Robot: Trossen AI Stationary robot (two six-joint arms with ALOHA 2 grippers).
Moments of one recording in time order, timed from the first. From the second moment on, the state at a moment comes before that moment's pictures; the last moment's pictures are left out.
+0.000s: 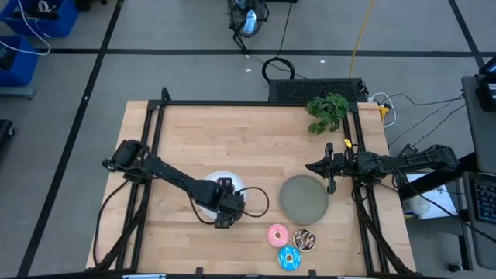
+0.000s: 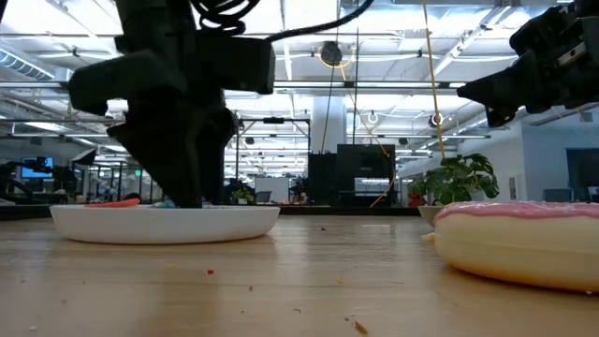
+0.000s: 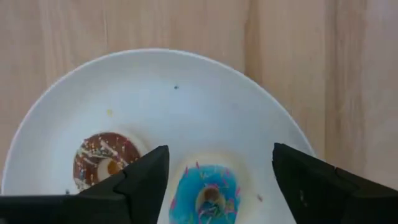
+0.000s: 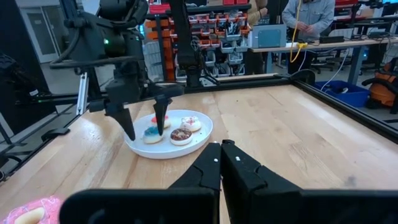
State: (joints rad) left arm -0.36 1.90 1.25 -0.68 -0.16 -0.30; right arm 0.13 0.27 0.02 0.21 0.18 0.09
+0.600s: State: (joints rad) left arm -0.37 1.87 1.41 -0.84 -0.17 -0.28; right arm 0.13 0.27 0.02 0.21 0.18 0.09
